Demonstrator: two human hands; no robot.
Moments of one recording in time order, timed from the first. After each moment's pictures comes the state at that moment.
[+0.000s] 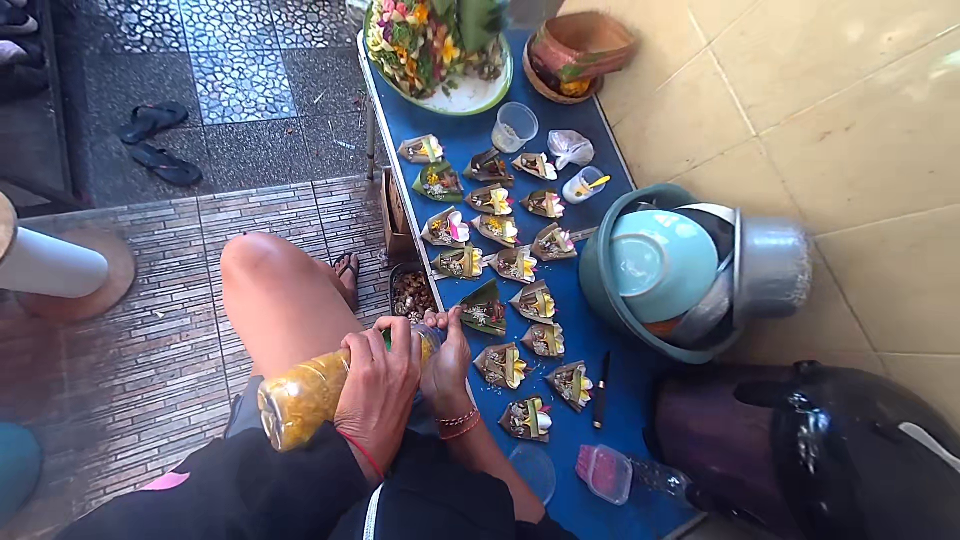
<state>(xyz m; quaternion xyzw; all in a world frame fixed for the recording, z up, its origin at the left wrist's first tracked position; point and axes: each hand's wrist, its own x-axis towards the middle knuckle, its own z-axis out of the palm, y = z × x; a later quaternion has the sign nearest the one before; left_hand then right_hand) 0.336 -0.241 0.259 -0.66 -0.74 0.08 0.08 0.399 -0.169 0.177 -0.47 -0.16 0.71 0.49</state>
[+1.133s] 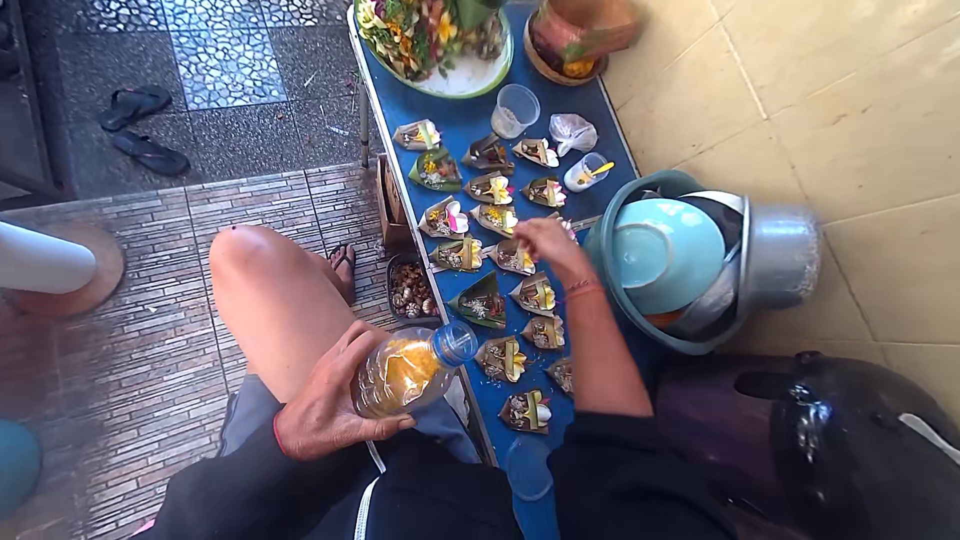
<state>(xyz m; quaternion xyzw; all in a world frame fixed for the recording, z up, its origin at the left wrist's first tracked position) 0.270 -0.267 0.210 -0.59 -0.52 -0.50 -0.36 0.497 0.066 0.194 -0.57 -0.69 0.45 0.02</state>
